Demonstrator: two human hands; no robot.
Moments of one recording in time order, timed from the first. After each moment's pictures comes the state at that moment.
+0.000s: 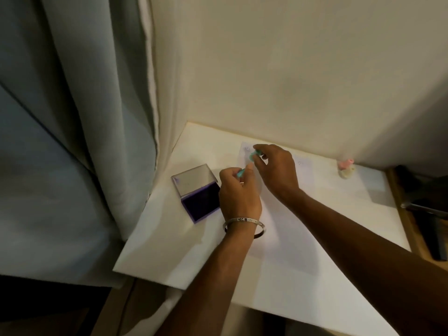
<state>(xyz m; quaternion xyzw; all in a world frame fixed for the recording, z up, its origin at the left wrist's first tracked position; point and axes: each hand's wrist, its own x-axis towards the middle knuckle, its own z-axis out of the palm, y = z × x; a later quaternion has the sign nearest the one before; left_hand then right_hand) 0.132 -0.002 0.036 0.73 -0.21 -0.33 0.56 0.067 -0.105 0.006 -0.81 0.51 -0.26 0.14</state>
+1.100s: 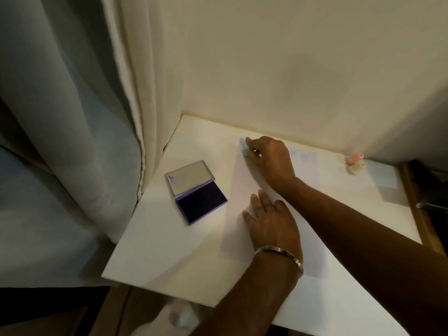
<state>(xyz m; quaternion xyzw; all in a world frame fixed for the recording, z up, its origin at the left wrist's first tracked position) 0.073 0.008 0.009 0.74 -0.60 -0.30 -0.01 0.076 -0.134 -0.006 -0.85 0.45 -0.24 0.11</state>
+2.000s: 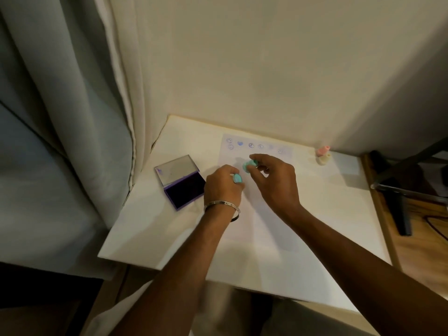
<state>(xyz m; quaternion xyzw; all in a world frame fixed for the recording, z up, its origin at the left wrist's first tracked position) 0.127 -0.001 0.022 0.78 -0.42 -0.30 0.35 0.012 -0.045 0.022 -0.76 0.52 -0.33 0.20</state>
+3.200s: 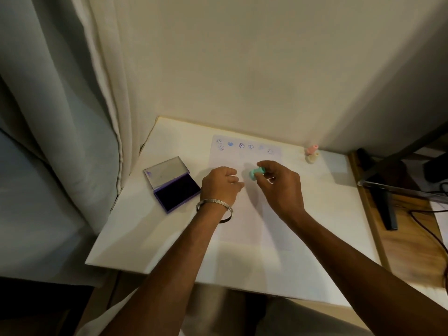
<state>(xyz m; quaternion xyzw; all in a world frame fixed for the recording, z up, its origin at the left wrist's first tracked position) 0.125 -0.006 0.019 0.70 -0.39 -0.43 0.42 -0.023 -0.045 0.015 -0.74 0.55 -0.32 0.20</state>
